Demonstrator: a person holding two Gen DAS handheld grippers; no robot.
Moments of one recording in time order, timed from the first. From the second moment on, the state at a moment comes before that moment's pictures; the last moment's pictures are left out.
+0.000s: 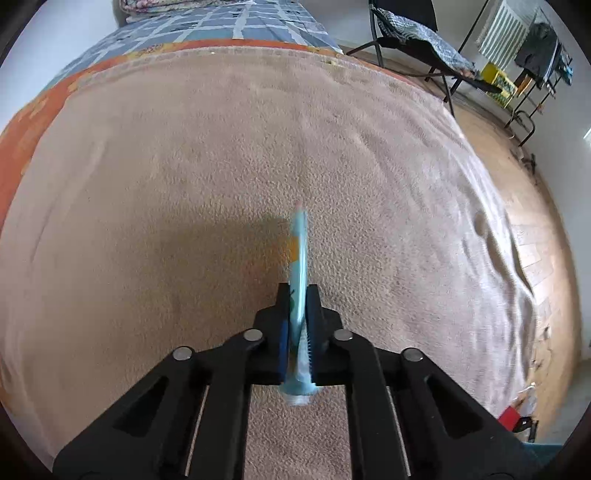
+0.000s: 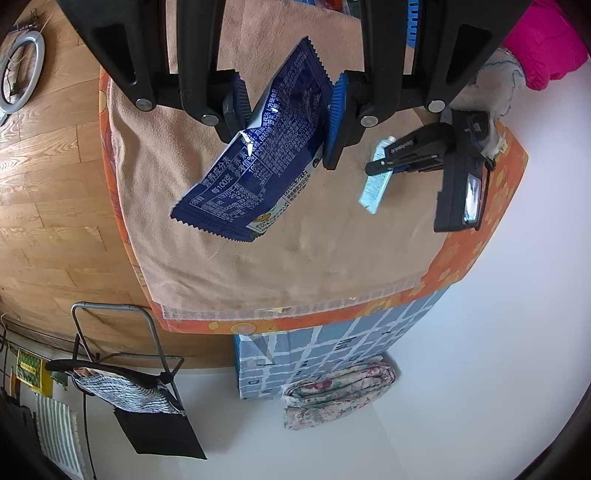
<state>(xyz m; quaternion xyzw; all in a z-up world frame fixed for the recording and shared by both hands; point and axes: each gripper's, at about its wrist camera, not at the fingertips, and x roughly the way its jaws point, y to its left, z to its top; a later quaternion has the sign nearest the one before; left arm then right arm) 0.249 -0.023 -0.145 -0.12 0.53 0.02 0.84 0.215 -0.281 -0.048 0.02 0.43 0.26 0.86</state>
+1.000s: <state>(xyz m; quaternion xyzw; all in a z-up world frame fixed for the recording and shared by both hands) 0.121 -0.032 -0.071 -0.08 0.46 -0.04 0.88 0.078 -0.244 -0.071 -0.09 0.41 0.36 0.83</state>
